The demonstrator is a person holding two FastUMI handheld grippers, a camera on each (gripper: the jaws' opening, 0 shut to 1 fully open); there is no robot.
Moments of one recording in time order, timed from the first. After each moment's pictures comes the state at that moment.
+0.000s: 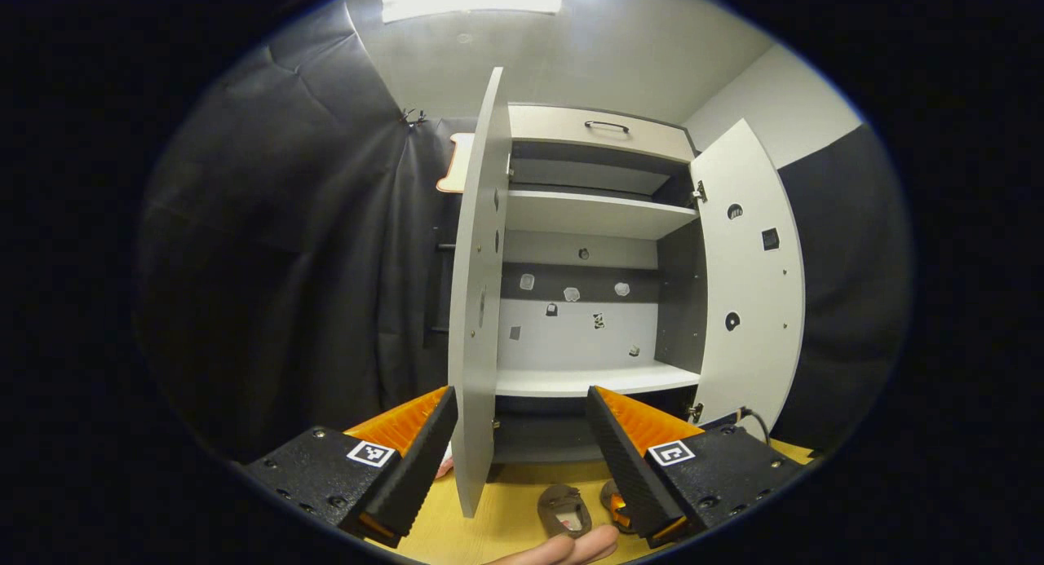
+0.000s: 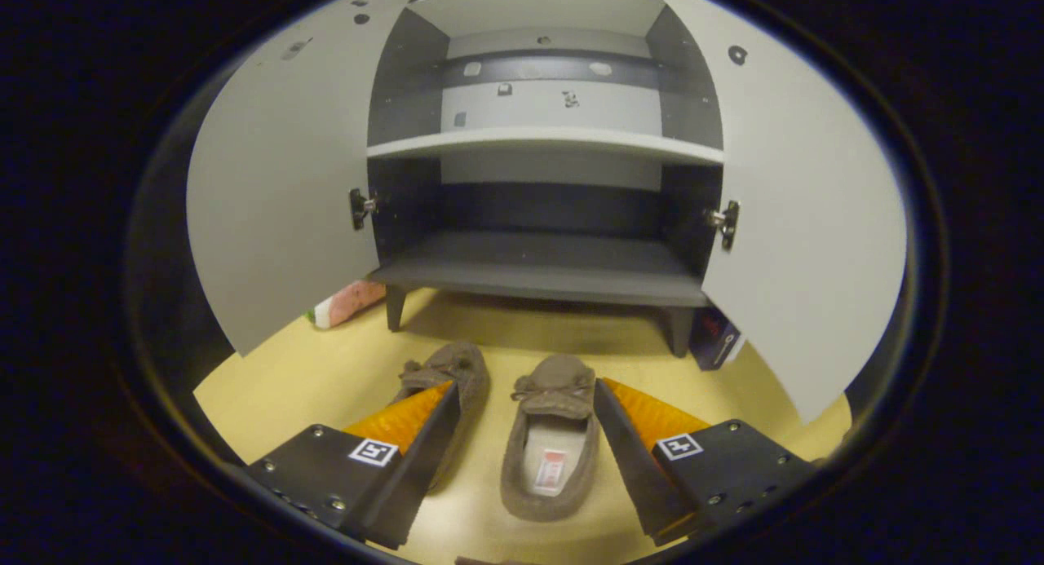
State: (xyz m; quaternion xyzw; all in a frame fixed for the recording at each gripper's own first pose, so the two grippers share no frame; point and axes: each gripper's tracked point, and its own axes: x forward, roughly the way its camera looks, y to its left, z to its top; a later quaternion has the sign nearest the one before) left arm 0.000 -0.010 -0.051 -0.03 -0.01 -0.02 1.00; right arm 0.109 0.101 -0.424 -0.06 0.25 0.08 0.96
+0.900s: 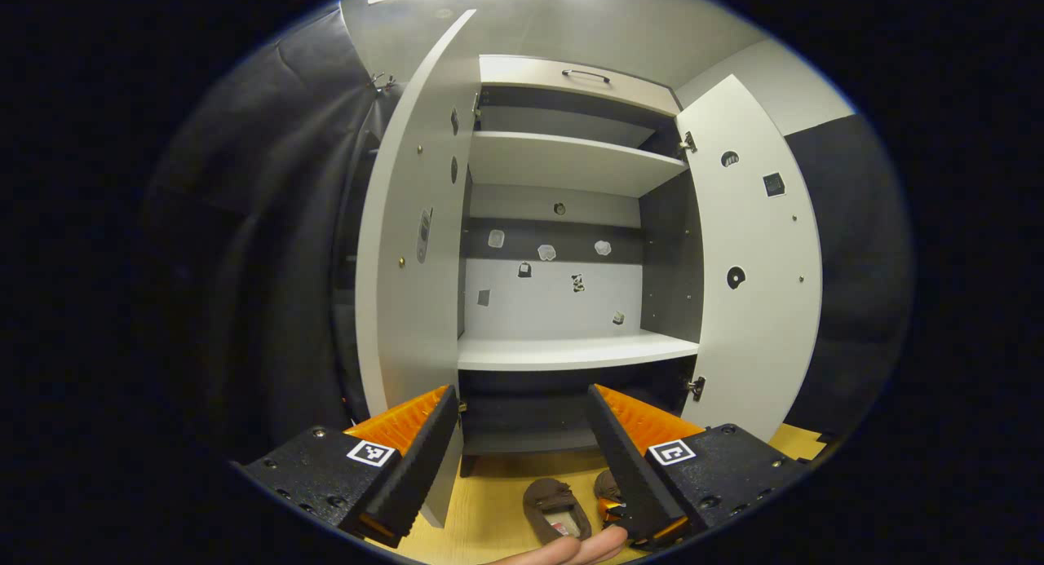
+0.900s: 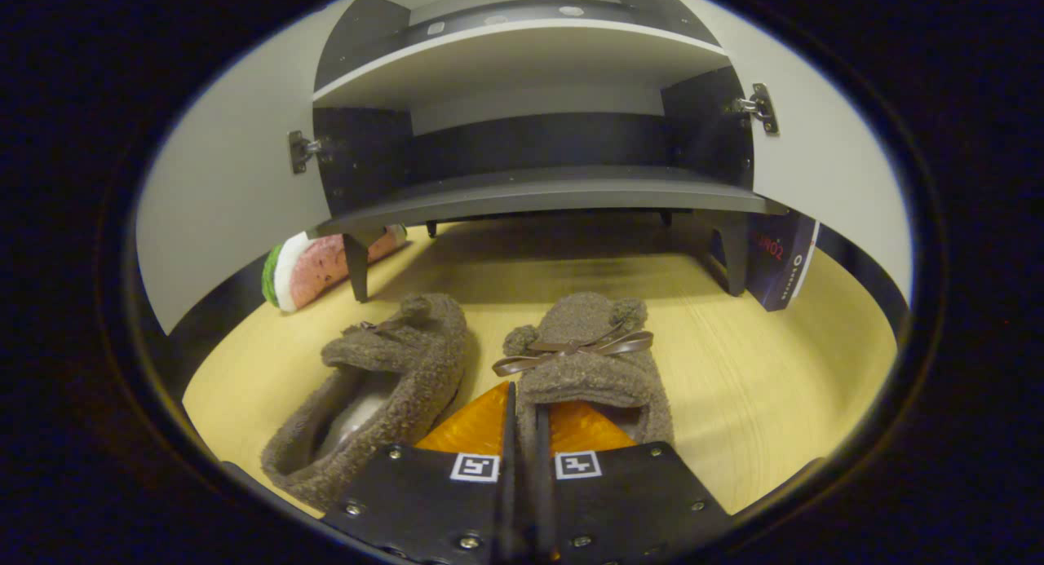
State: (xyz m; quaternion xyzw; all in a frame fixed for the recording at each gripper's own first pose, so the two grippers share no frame) left arm 0.078 -0.043 -0.137 -0.03 0.06 -0.08 0.99; right arm 0.155 0.110 -0.509 0.00 0.27 0.09 0.96
